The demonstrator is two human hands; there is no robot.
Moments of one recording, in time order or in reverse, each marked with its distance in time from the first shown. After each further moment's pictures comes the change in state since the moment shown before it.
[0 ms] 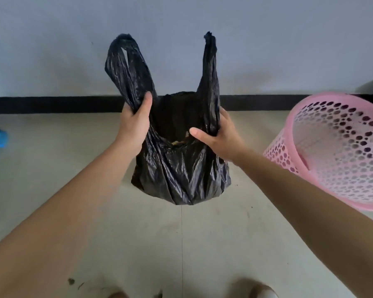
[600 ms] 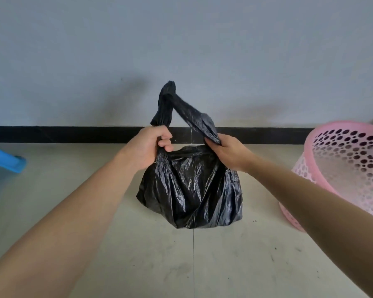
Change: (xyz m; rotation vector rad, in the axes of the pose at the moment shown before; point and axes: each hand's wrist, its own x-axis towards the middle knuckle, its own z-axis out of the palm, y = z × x) left_hand 0.036 -0.009 -0.028 -0.296 -0.514 -0.170; right_hand 0.031 -0.025 0.005 -0.181 -0.159 -0.098
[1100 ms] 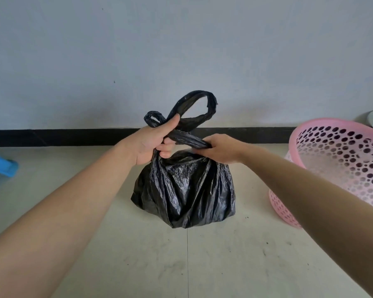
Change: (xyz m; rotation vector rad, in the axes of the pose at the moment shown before) left_hand -0.025 0.014 0.040 0.390 -0.174 -0.022; right_hand -0.004 -0.007 -0.019 -0.328 -0.223 0.024
